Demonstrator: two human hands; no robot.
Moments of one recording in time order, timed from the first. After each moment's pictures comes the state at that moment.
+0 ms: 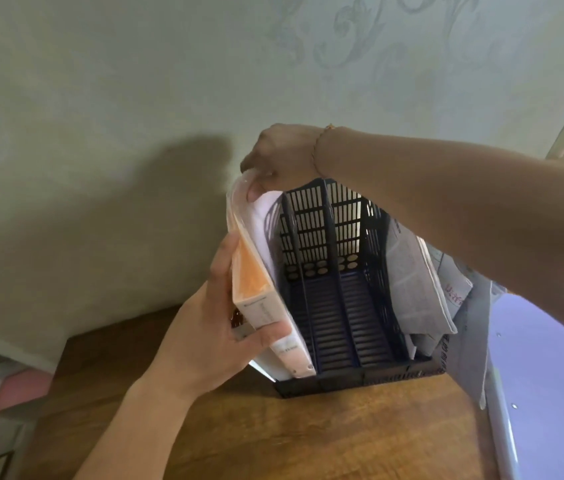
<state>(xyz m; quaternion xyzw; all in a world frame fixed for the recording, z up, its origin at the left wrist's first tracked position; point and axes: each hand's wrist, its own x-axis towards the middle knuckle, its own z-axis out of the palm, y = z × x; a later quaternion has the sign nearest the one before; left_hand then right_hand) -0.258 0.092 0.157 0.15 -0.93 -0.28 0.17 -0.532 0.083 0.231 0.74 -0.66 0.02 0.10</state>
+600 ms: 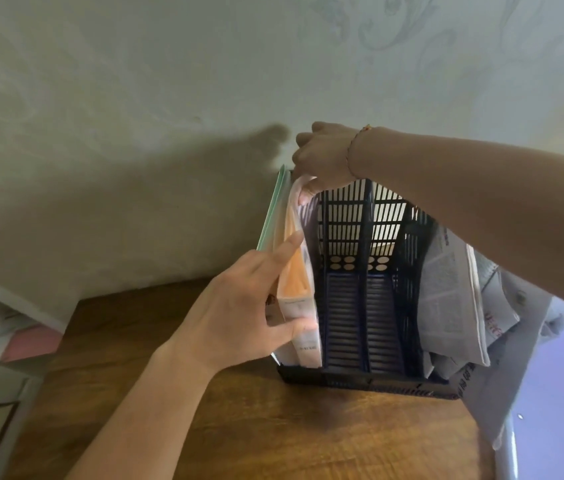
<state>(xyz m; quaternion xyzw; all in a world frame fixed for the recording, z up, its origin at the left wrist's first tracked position) -0.264 0.087 0.141 0.08 -0.97 -0.13 0.17 -0.545 0.080 0.204 0.73 -0.63 -0.22 0.13</state>
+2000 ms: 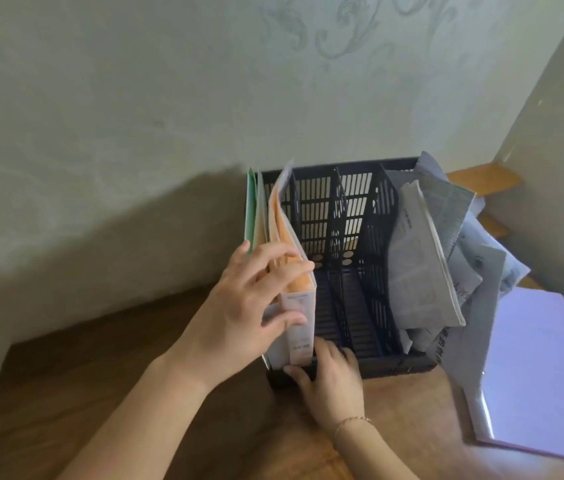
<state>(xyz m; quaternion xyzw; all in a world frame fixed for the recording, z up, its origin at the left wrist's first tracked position) -0.268 0.076 0.125 -0.07 -0.95 -0.19 0.23 -0.326 0.223 -0.050 0.28 -0.91 0.29 -0.03</state>
